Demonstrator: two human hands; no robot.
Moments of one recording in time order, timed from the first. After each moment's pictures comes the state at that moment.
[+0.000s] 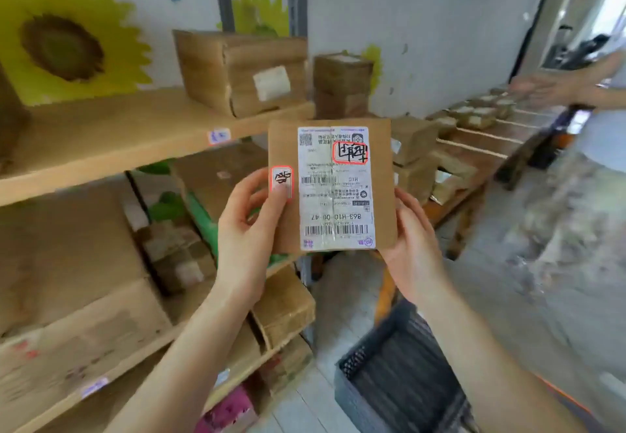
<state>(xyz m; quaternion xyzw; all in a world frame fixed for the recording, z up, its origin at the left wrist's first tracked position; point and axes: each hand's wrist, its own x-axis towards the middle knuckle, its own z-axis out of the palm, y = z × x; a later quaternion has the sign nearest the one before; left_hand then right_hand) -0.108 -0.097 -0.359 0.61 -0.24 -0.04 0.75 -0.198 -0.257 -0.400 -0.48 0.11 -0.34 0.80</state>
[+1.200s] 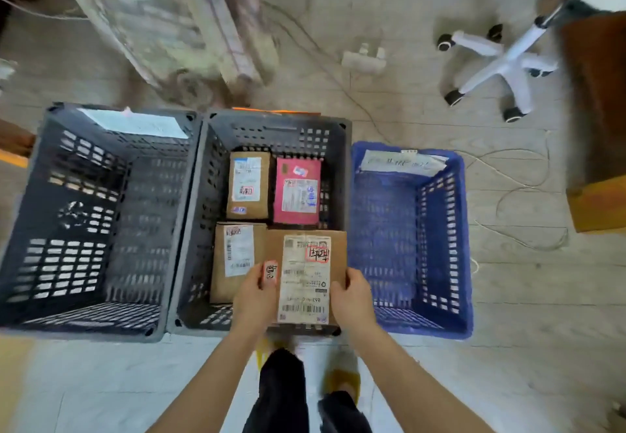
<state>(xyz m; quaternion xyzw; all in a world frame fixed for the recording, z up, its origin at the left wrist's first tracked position) -0.521 -0.425 -0.989 0.80 -0.26 -0.52 0.17 -0.655 -0.432 -0.993 -0.28 0.78 -0.12 0.54</state>
